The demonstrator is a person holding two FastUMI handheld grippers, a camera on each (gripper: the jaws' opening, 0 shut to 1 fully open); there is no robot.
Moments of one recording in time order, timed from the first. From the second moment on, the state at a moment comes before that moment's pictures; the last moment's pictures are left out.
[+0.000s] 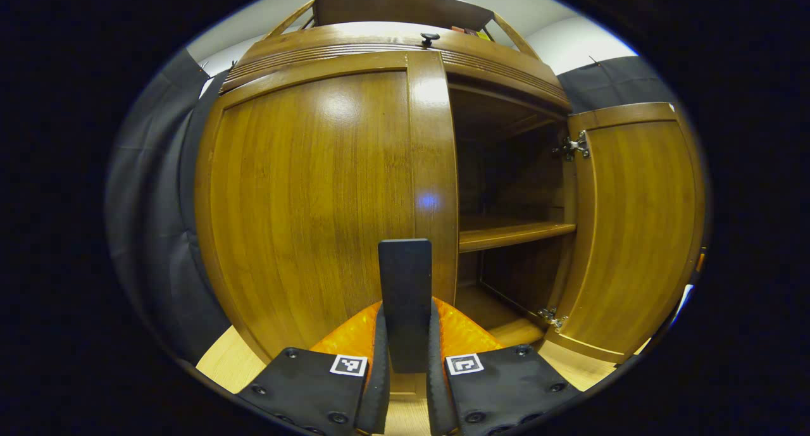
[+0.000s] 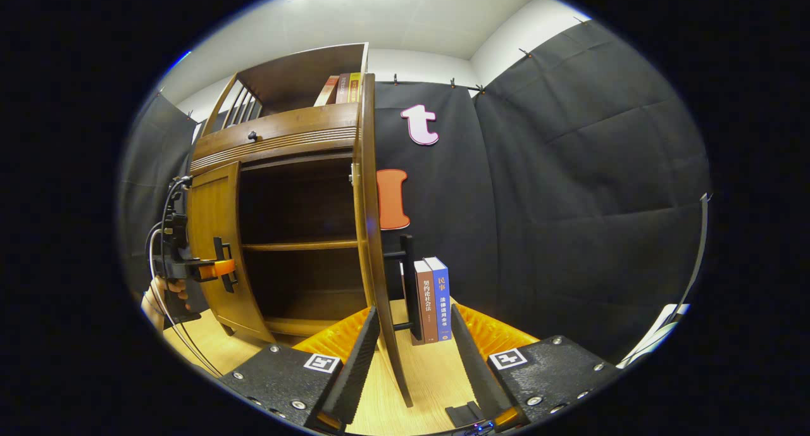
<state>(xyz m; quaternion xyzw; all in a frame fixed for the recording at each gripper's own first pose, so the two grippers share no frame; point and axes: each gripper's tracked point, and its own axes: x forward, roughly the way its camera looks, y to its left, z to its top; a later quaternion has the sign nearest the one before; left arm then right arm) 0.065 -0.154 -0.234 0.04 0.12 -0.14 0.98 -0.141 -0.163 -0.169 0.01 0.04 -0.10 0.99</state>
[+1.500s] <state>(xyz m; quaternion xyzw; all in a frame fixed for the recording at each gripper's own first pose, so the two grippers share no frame) -0.064 -0.023 -0.191 0.04 0.11 -0.13 0.98 -0.110 -0.081 -0.159 -0.01 0.04 -0.04 1.00</state>
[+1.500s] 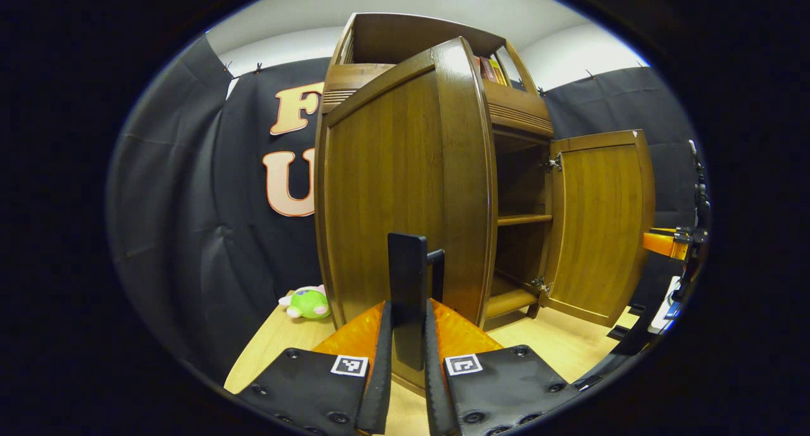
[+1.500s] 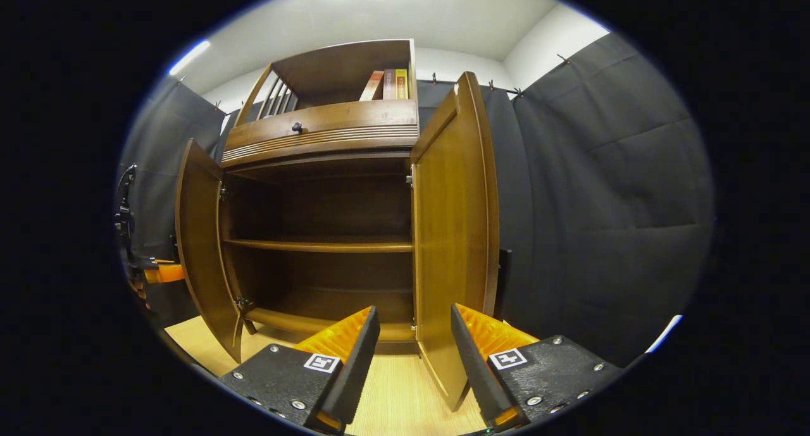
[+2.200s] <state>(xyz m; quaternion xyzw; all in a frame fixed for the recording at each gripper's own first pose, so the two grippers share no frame) -0.075 0.034 -0.186 0.05 0.11 -0.09 0.99 -0.089 -0.051 -0.162 0.00 0.05 -0.02 1.00</state>
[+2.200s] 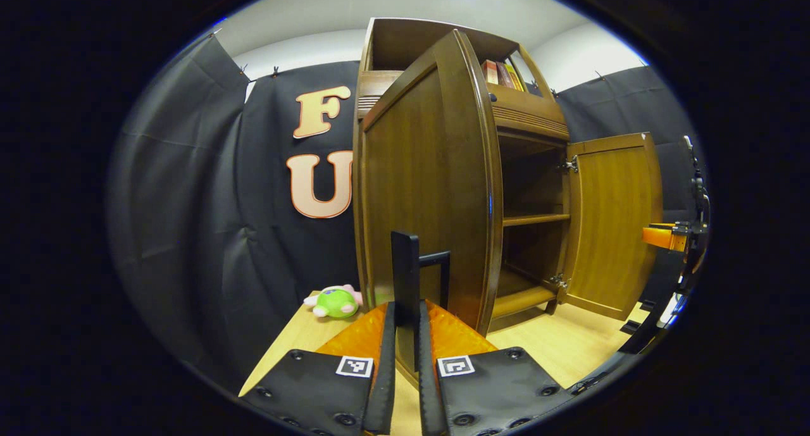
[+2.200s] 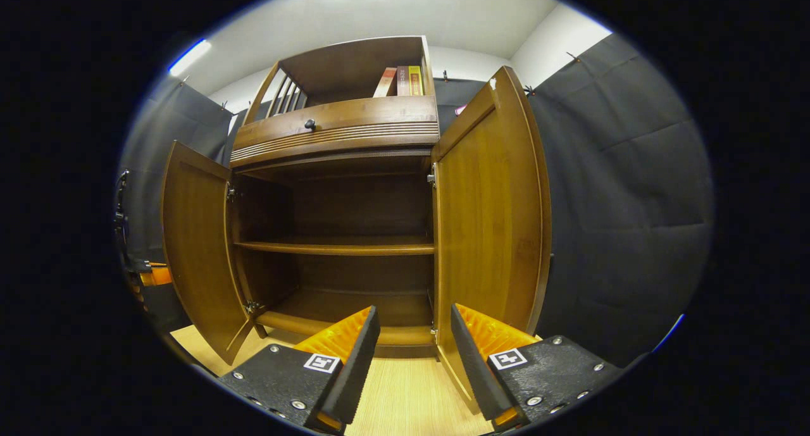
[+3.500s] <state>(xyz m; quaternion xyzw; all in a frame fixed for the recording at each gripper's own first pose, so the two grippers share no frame) -0.065 0.090 -0.185 0.03 0.11 -0.06 0.99 -0.049 -0.013 -0.171 0.00 0.06 0.01 1.00</state>
